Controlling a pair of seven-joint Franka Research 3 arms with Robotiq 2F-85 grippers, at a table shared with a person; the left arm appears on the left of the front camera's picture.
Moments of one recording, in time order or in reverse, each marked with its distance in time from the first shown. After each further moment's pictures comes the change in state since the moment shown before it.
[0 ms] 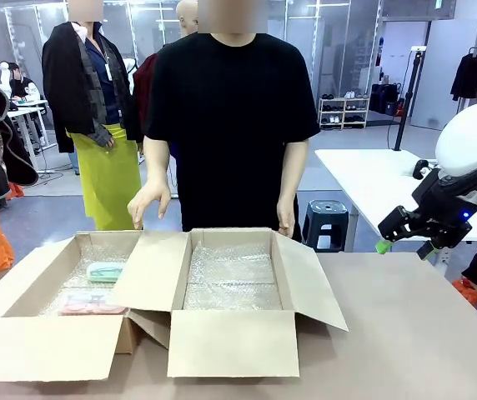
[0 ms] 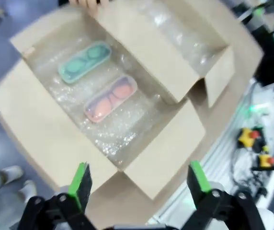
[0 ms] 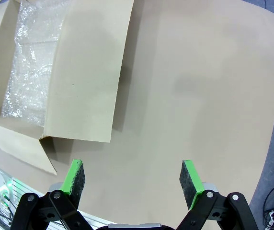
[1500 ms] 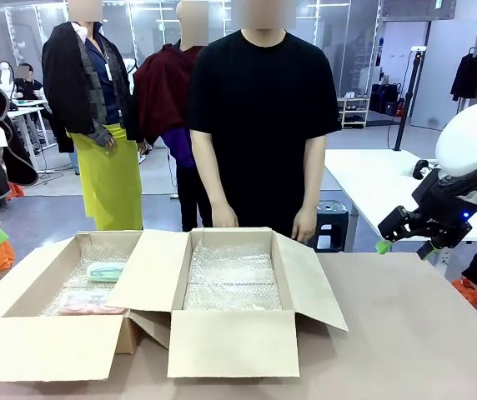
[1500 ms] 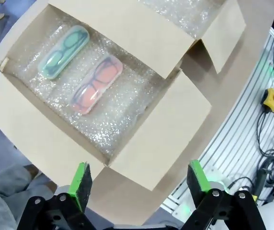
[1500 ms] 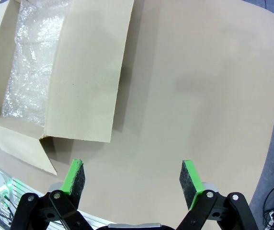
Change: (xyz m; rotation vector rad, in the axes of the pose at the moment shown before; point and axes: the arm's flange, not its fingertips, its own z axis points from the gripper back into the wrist) left arm 0.014 -0.091 -0.050 0.122 0.176 -0.217; right arm 0.000 0.000 0.000 0.000 0.000 0.000
